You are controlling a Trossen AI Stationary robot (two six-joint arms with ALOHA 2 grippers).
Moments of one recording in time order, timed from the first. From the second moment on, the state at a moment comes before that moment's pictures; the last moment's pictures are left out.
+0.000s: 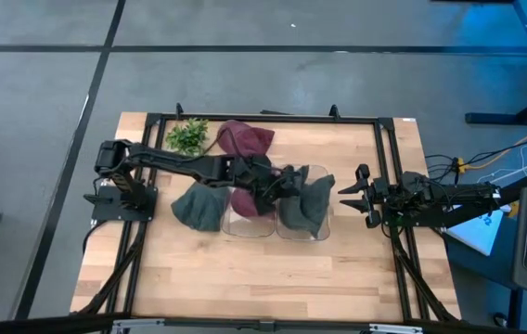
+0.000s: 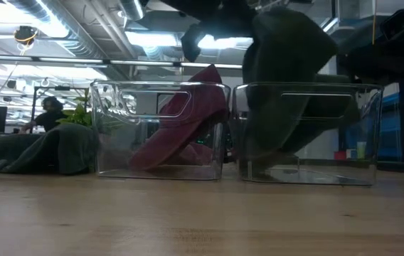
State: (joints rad) left arm -0.01 1.72 1.33 -0.05 0.05 1.45; right arm 0.05 0.01 0.01 0.01 -0.02 0.04
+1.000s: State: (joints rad) left arm -0.03 1.98 1.33 0.34 0.06 1.24; right arm 0.05 0.02 0.01 0.01 -0.02 0.04
